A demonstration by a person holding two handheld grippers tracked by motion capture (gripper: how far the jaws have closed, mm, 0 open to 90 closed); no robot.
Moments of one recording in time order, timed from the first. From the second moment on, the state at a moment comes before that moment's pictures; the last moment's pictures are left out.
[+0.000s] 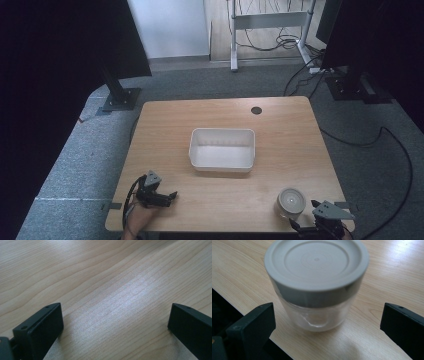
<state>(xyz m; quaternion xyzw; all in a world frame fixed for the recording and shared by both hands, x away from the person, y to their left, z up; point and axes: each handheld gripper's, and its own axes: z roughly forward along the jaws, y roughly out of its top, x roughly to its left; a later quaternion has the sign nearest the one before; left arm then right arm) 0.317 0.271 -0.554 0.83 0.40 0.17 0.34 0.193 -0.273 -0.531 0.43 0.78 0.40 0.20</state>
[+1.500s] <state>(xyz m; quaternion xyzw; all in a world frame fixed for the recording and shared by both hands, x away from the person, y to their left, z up) 0.317 0.271 -0.554 0.83 0.40 0.17 0.34 0.221 -0.238 -0.541 0.46 0.77 0.38 0.21</state>
